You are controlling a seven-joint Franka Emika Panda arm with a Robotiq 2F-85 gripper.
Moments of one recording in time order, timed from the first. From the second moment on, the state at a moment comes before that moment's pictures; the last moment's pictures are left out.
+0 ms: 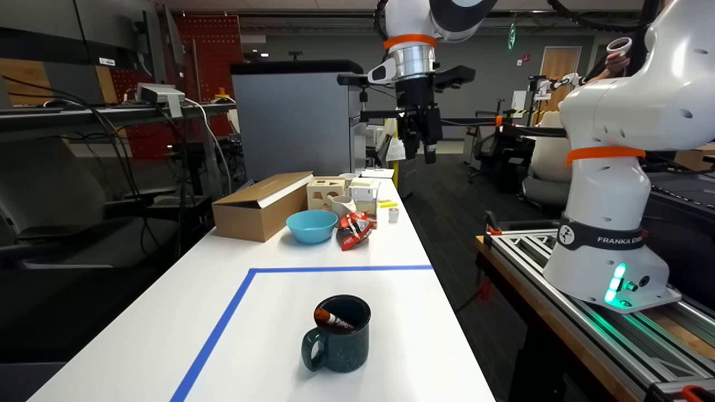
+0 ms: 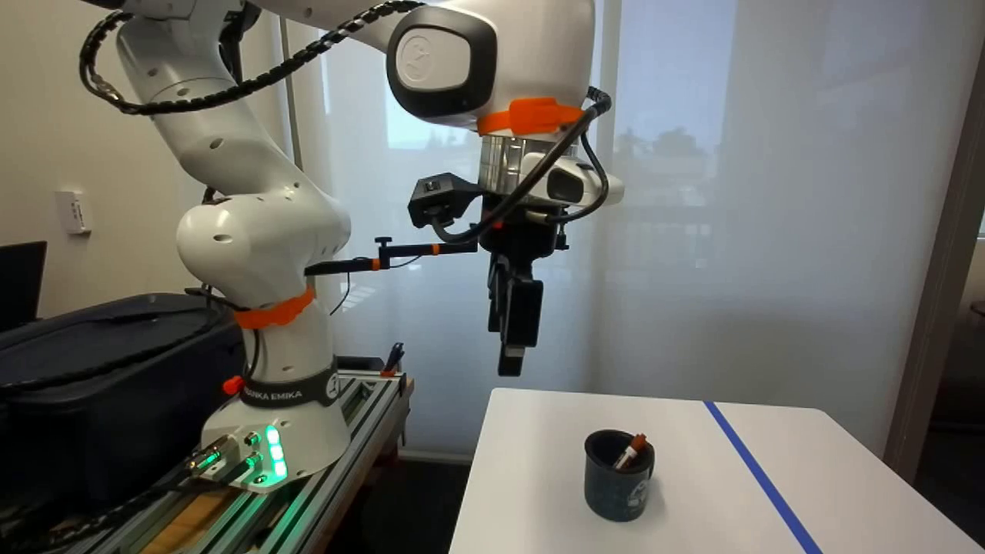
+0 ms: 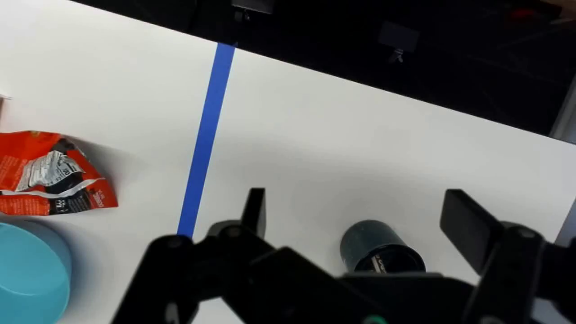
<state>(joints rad) -0.08 -0.55 -0.30 -2.65 -0.15 2.01 -0.50</state>
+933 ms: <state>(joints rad) 0.04 -0.18 -0.22 -2.70 0.08 2.52 -0.52</state>
